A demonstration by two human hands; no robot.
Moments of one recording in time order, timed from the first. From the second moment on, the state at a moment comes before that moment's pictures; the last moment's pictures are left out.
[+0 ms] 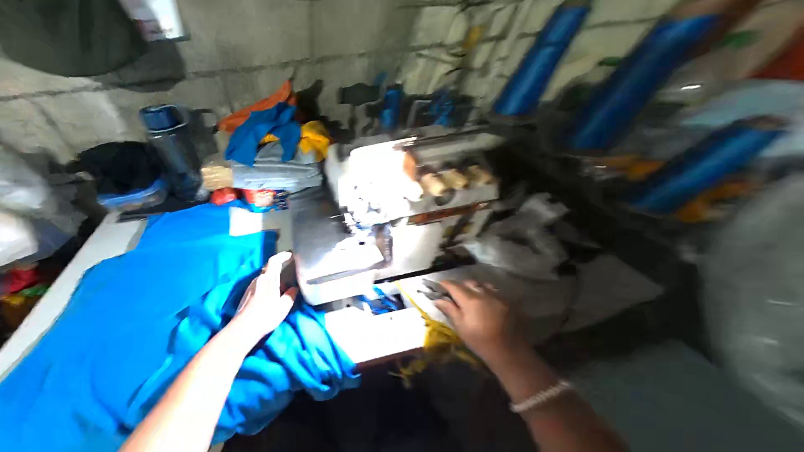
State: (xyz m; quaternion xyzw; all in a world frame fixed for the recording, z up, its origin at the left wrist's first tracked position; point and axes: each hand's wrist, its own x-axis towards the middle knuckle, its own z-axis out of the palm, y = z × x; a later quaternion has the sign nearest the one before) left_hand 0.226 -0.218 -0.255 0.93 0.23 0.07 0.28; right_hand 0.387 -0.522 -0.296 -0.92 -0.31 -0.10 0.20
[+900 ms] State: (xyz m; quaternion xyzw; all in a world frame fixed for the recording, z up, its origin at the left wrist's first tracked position) left_hand 0.195 -0.254 -0.199 0.98 -0.07 0.04 0.15; right_hand 0.283 -0.471 -0.252 -0.71 -0.50 -0.01 0.49
